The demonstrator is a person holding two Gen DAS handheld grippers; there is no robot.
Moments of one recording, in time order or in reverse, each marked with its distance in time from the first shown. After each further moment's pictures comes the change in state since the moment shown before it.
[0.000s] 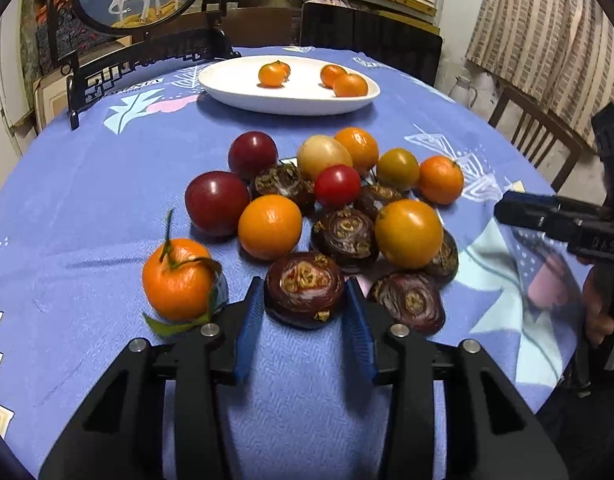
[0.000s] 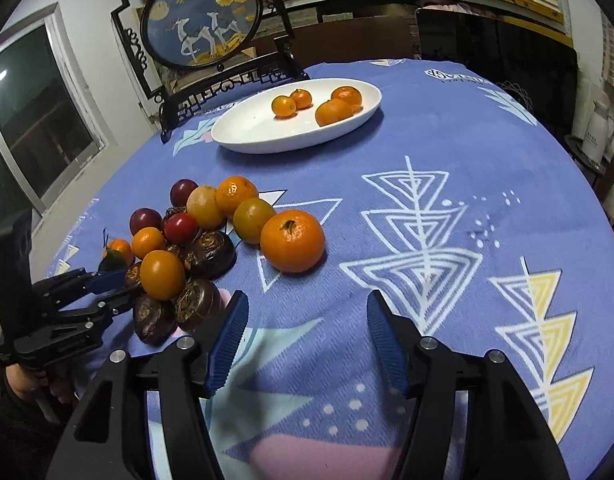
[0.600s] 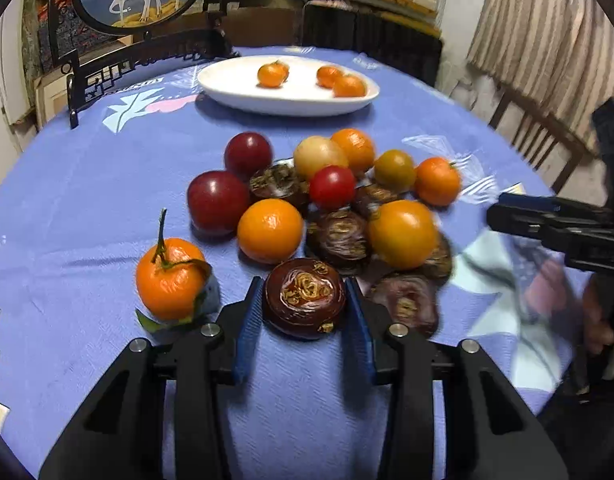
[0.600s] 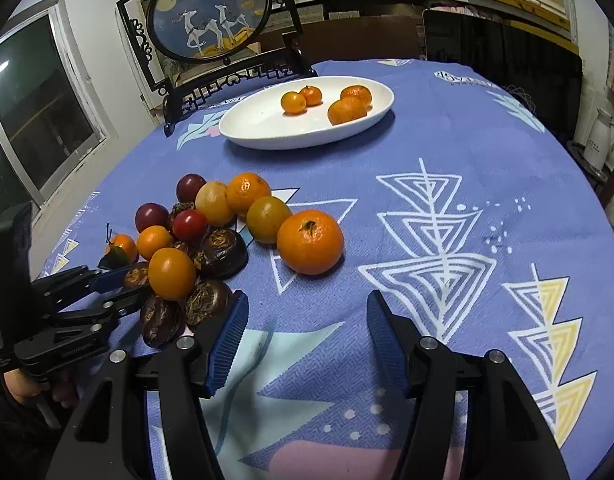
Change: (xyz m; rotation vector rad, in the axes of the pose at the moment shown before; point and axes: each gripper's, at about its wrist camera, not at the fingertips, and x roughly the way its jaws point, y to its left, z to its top) left arm -0.005 -0.005 -0.005 0.003 -0.029 -0.014; right arm 0.003 0.012 0.002 -0.026 0.007 -0.013
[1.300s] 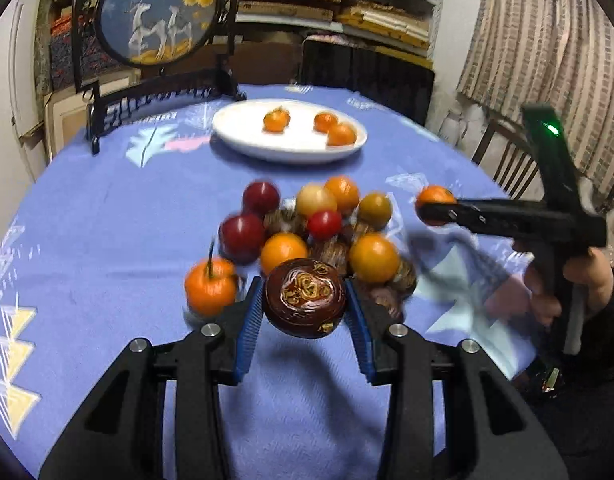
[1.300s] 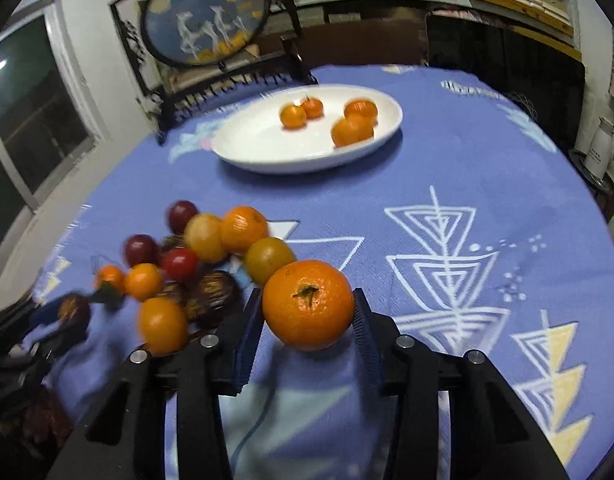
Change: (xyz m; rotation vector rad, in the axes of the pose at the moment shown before) left arm -0.059 0.003 0.008 -0.001 -0.105 -0.008; right arm 0.006 0.004 0.030 -0.004 -0.013 0.012
